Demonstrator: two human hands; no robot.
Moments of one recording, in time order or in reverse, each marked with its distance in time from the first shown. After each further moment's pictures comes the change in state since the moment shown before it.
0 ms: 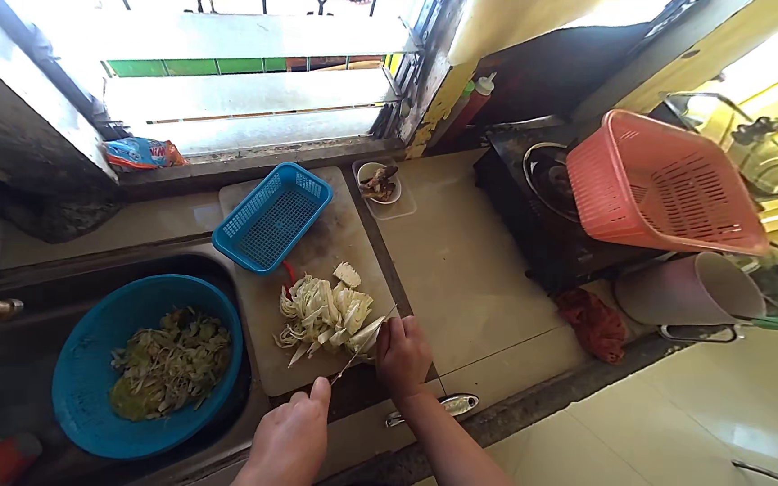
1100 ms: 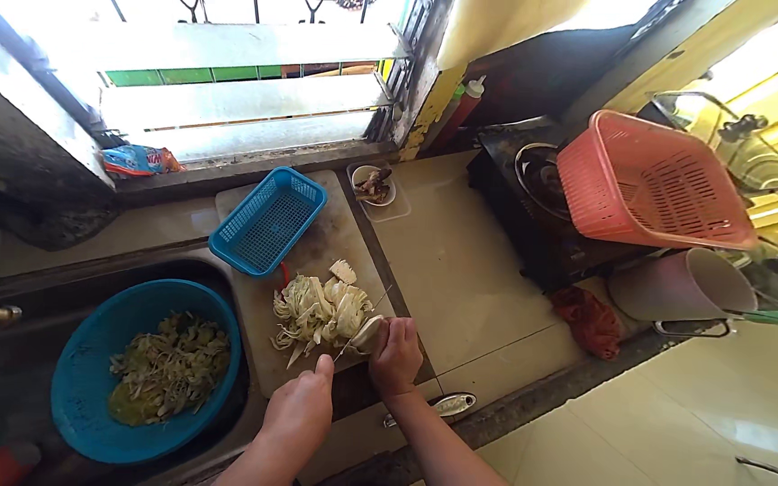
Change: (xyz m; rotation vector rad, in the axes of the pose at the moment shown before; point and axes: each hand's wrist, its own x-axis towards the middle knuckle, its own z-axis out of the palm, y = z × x) left_hand 0.033 0.008 -0.010 -0.069 -0.010 0.002; right_hand -0.007 -0.011 0.009 0.078 0.079 0.145
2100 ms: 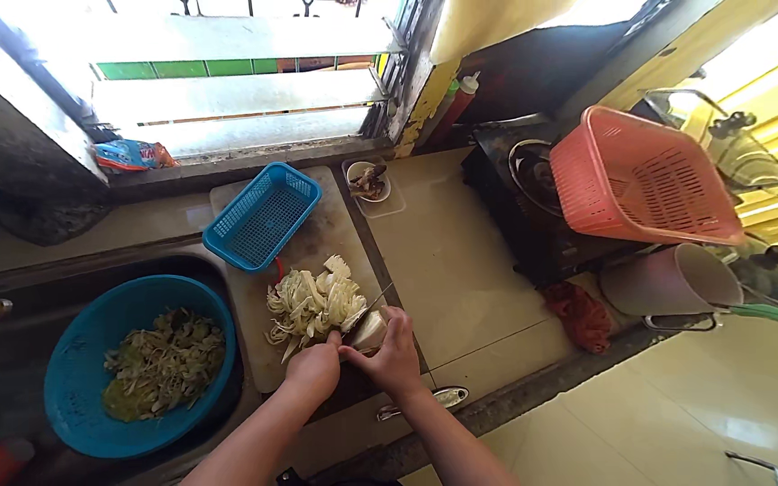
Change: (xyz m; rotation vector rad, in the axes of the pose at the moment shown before) left_hand 0.064 0.018 0.009 -0.016 -0.019 0.030; right_hand 0.005 0.019 -0.027 0.186 -0.371 -0.009
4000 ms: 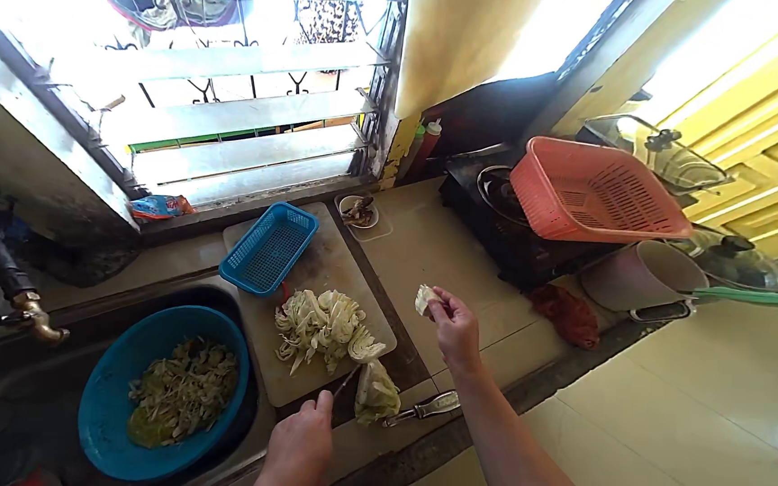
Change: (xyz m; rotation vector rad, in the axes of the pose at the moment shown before) left_hand -0.092 -0.034 0.045 0.077 0.208 0.056; right_hand 0.049 0.025 -0.089 0.526 0.170 0.398
